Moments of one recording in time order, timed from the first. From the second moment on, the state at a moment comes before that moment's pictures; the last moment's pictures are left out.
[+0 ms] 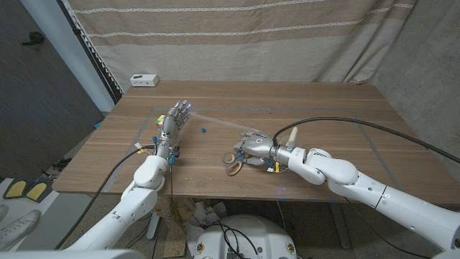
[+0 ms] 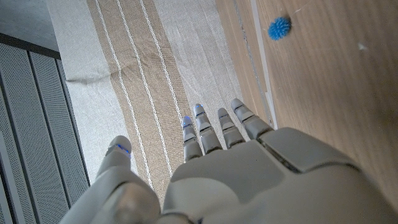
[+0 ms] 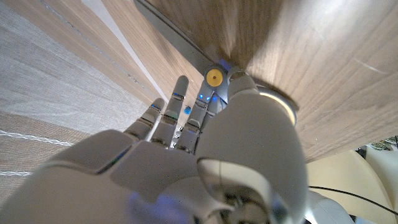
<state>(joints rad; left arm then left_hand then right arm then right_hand) 1.06 0.51 0.32 -1.37 -0.56 -0.53 0.06 0.07 -0.11 0.46 -0.12 0.25 0.26 -0.15 0.20 0.19 0.37 -0.13 0.22 0.19 0.18 -0.04 0.18 0.17 0.23 -0.04 0.19 0.17 -0.85 -0.83 -0.81 -1.88 -1.08 0.14 0.08 1.15 0.16 0.11 -0.11 0.30 0.41 -0.07 0.93 0.82 0.56 -0.13 0.87 0.56 0.47 -0.05 0.54 0.50 0.14 0.04 0.24 0.19</state>
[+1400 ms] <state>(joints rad) 1.04 0.49 0.34 -1.34 -0.57 -0.54 0.05 0.04 -0.12 0.45 -0.10 0.25 0.27 -0.16 0.20 0.19 0.39 -0.13 0.22 0.19 0.18 -0.04 0.18 0.17 0.23 -0.04 0.19 0.17 -0.90 -0.85 -0.71 -1.89 -0.84 0.25 -0.11 1.26 0.09 0.13 -0.14 0.23 0.62 -0.14 1.02 0.62 0.66 -0.11 1.01 0.77 0.84 -0.10 0.54 0.45 0.40 -0.04 0.30 0.19</state>
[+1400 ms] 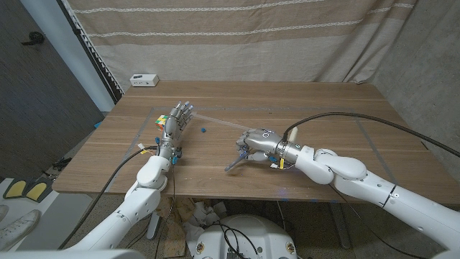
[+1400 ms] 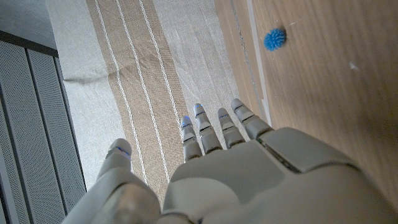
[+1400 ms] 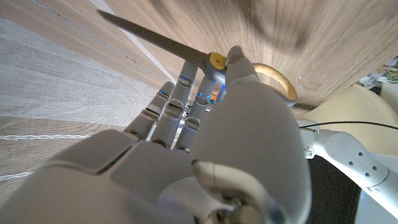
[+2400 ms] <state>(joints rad) 1.04 0.49 0.34 -1.33 -0.58 -0.54 0.04 0.04 -0.11 0.45 -0.10 0.25 0.27 -0.16 0.20 0.19 0.39 -0.12 0.22 0.19 0.18 -0.04 0.18 0.17 0.23 -0.04 0.19 0.17 -0.97 -0.81 -0.61 -1.90 -0.55 0.32 -0.14 1.29 0.06 0.15 -0.13 0.20 0.60 -0.13 1.08 0.64 0.71 -0.20 1.12 0.93 0.98 -0.14 0.55 0.52 0.45 -0.05 0.35 0.21</state>
